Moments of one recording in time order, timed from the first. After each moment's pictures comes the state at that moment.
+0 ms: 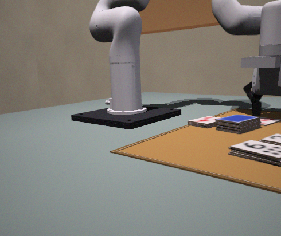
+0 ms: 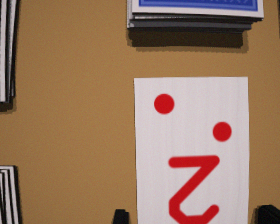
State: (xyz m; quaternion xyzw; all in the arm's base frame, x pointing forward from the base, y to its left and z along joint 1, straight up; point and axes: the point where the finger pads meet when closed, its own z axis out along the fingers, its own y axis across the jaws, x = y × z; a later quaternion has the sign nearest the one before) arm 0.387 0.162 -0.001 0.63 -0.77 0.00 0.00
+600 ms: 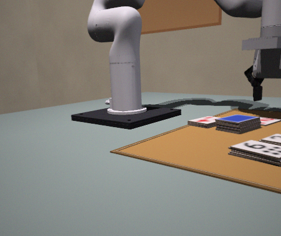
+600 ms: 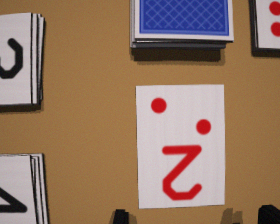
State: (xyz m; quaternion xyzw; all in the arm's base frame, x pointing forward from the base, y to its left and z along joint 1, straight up) arm 0.388 0.162 0.044 0.63 -0.77 0.00 0.00
